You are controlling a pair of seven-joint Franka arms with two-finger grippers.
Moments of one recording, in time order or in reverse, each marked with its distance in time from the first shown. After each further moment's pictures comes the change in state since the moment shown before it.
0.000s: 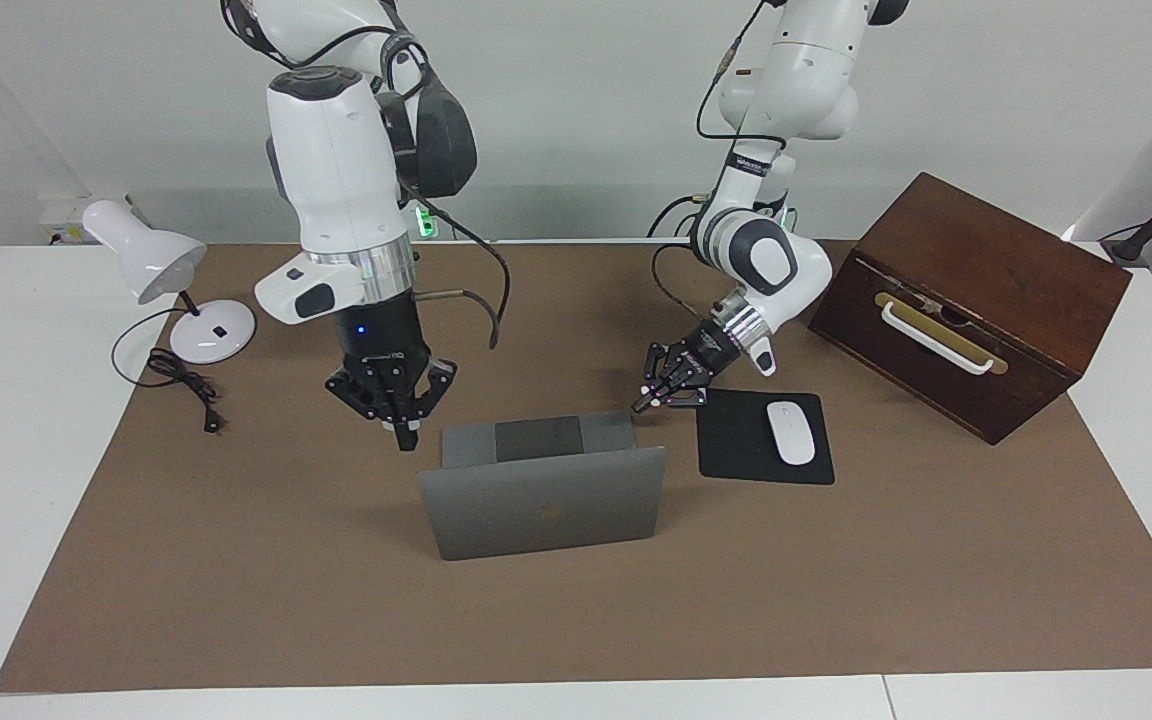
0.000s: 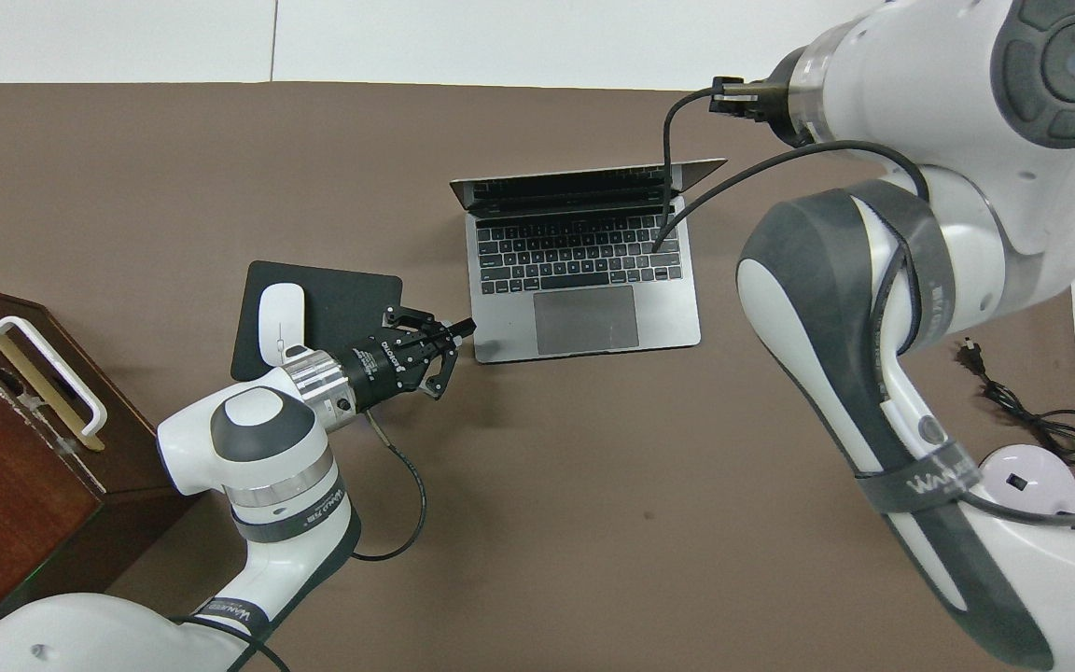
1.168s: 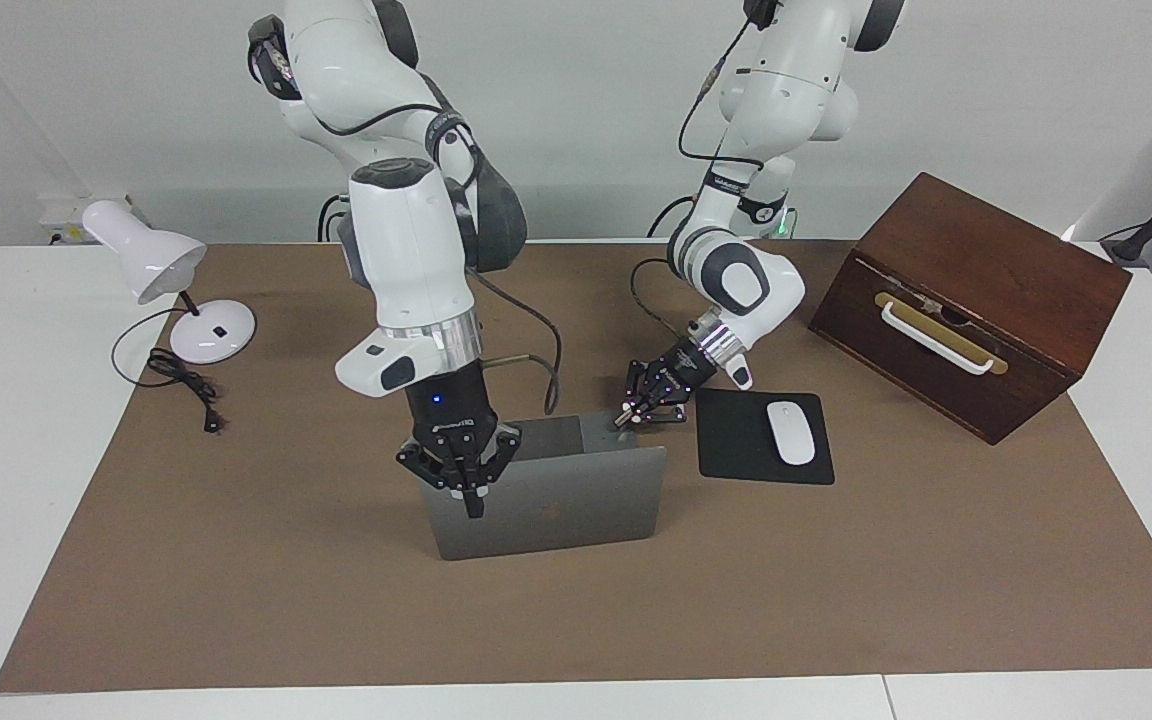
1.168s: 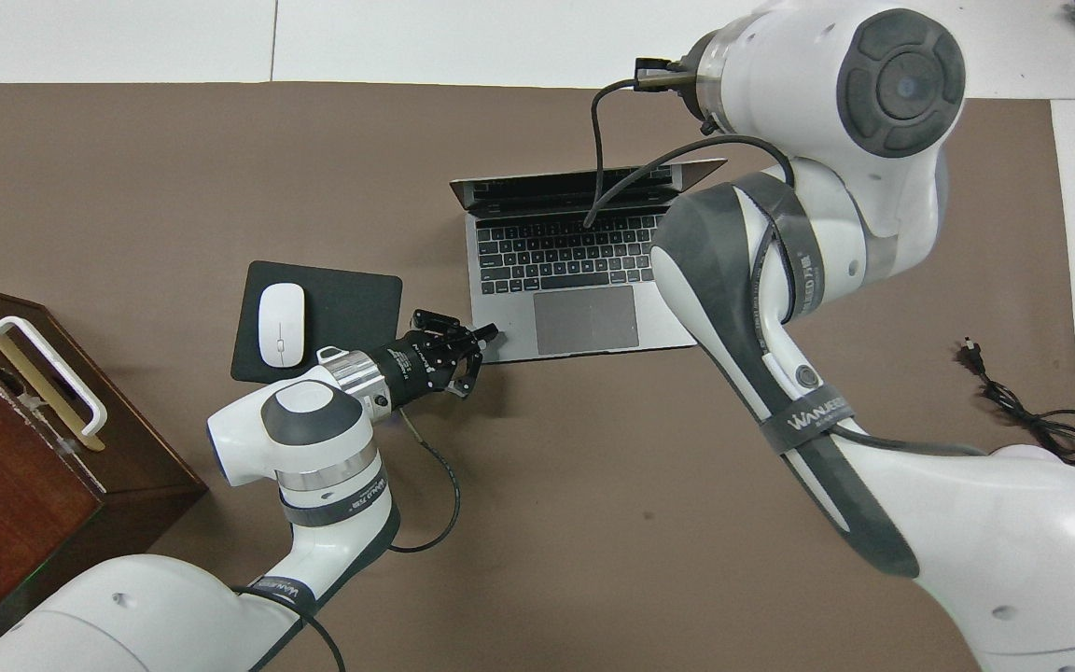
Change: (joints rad) left arm -0.051 0.113 -0.009 0.068 -0.042 0.077 0.035; right arm 0.055 0.196 0.000 0.099 -0.024 0.207 0.000
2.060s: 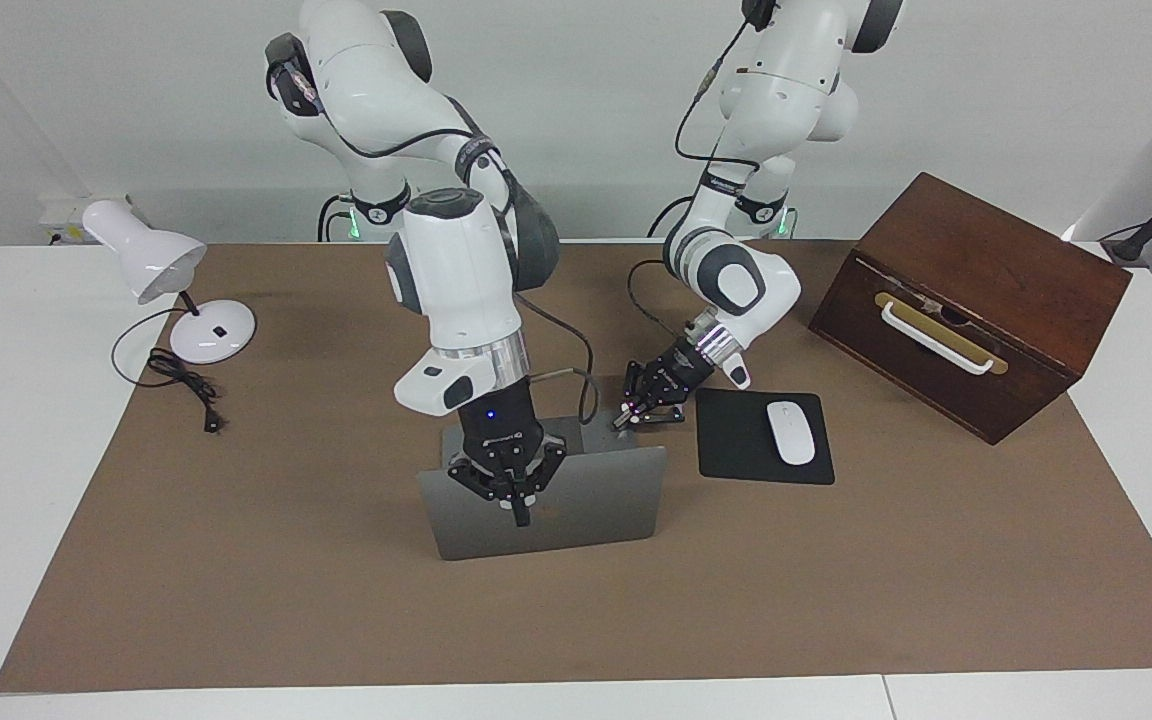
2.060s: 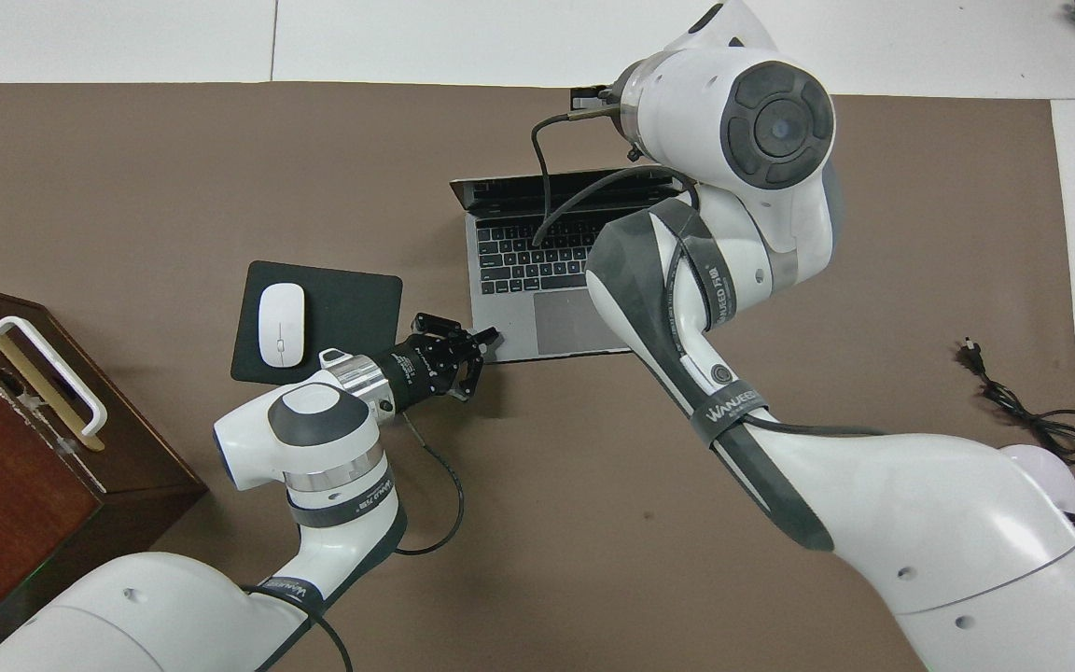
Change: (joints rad) left arm -0.011 0.007 -0.001 0.001 -0.025 0.017 0.053; right arm 0.049 0.051 0.000 0.023 -0.011 0.030 0.000
